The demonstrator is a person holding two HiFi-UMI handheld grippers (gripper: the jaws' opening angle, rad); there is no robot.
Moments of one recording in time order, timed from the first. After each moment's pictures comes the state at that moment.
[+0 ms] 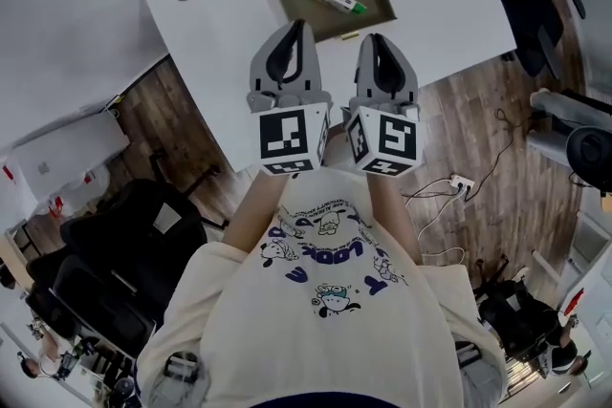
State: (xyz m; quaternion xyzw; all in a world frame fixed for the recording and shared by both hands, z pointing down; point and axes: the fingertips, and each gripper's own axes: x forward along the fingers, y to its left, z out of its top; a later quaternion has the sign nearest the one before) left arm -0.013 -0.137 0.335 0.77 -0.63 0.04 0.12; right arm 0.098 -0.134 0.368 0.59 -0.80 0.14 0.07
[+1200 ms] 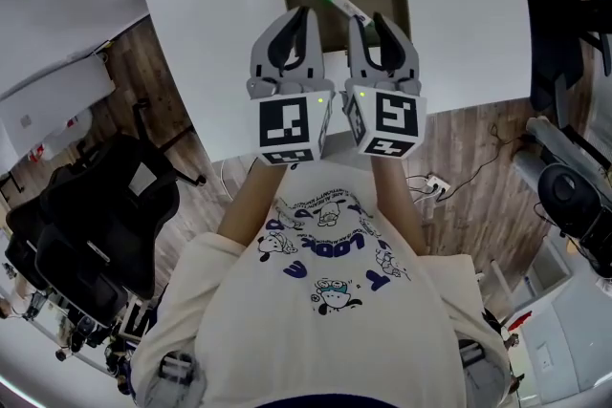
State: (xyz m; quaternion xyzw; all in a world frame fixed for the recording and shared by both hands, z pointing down) left arm -0.025 -0.205 0.400 0.70 -0.69 0.08 0.19; right arm 0.061 -0.223 0.437 0.45 -0.86 0.17 0.18
